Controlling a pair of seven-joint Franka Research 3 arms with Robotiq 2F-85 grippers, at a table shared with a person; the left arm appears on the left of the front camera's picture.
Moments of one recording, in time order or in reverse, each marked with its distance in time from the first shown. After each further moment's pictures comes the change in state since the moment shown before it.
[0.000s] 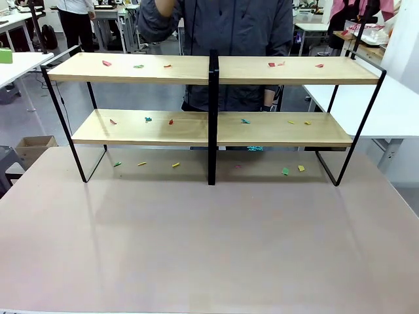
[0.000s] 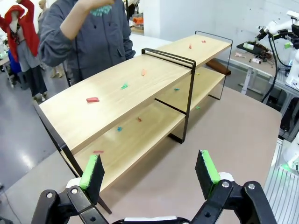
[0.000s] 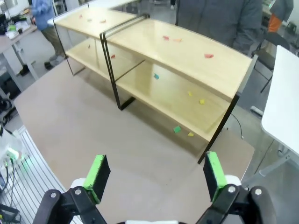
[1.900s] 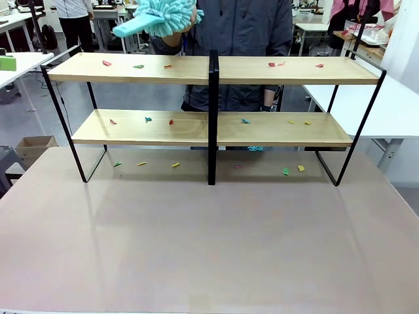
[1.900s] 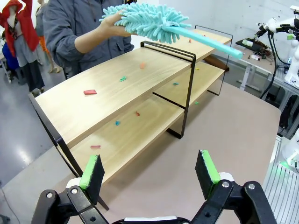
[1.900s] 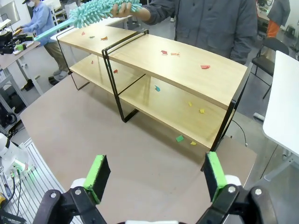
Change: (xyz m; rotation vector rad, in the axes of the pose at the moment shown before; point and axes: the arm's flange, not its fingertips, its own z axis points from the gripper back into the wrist) left arm -0.009 0.003 -0.005 -0.010 0.024 0.012; right arm 0.003 -0.004 0.010 0.008 -0.052 -0.039
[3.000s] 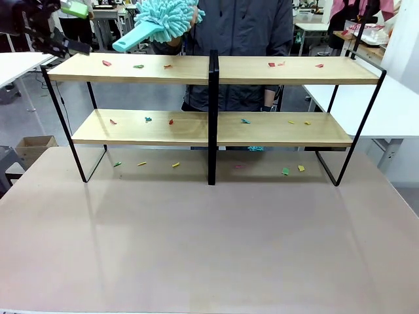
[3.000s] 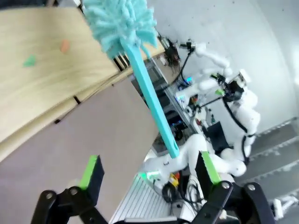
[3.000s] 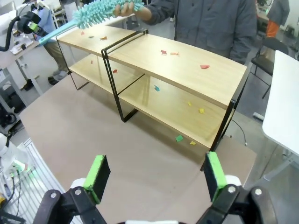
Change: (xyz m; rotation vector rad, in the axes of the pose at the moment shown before) left arm 0.076 0.034 -0.146 -0.517 0.276 0.754; right arm 0.000 0.000 0.000 -0.003 0.002 0.000
